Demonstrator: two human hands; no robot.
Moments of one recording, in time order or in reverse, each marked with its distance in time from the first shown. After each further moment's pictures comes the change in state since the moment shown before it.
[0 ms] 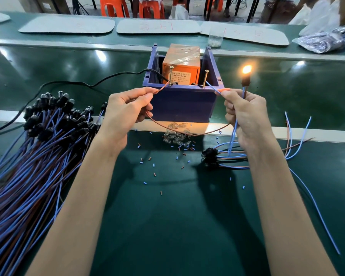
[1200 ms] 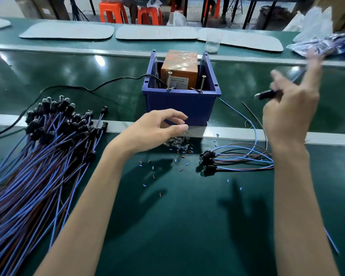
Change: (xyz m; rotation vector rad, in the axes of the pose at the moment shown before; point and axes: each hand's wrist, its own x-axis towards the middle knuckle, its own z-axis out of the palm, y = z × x) left_hand -0.010 -0.003 0.019 0.401 -0.532 0.068; right_hand -0.010 -0.036 -0.042 -1.087 0.401 -0.697
